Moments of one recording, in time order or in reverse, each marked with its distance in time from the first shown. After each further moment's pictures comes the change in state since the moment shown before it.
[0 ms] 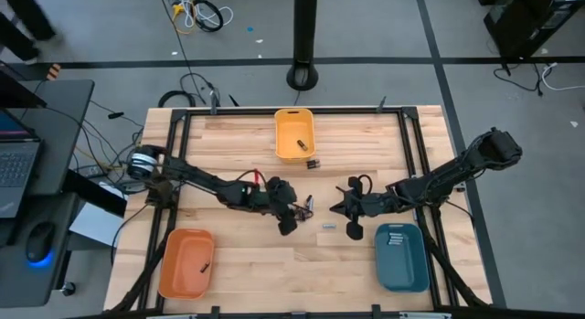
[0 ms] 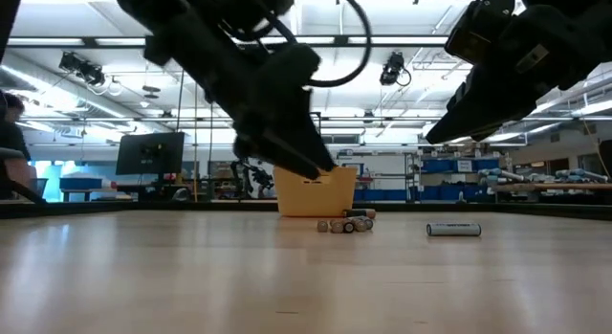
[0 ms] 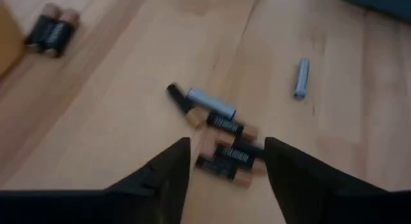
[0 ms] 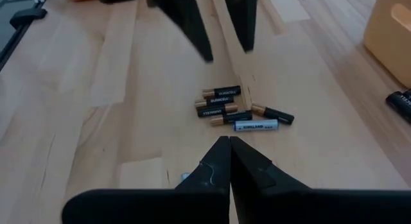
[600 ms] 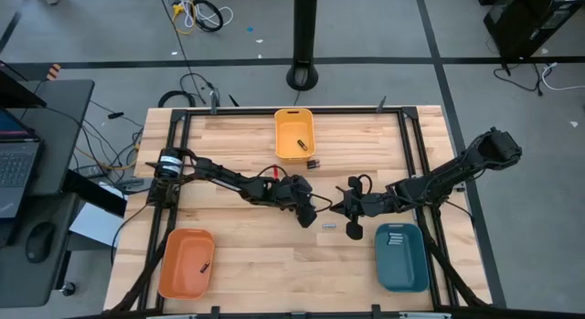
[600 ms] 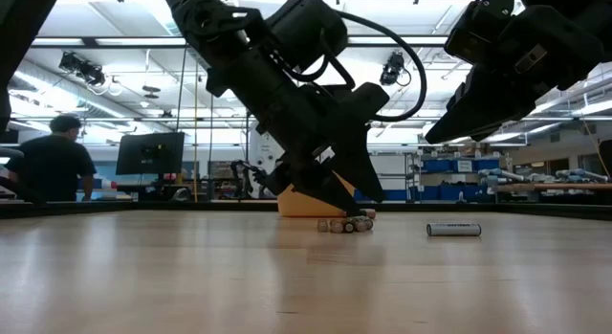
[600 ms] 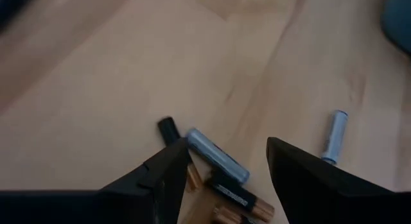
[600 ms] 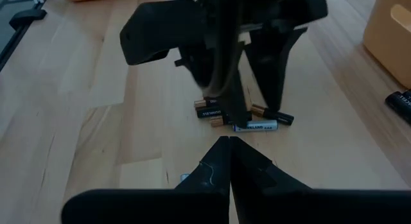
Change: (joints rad) left arm 0.077 0.224 0.209 -0.020 0.087 -0.178; right arm -0.001 0.001 0.000 0.004 0.000 0.000
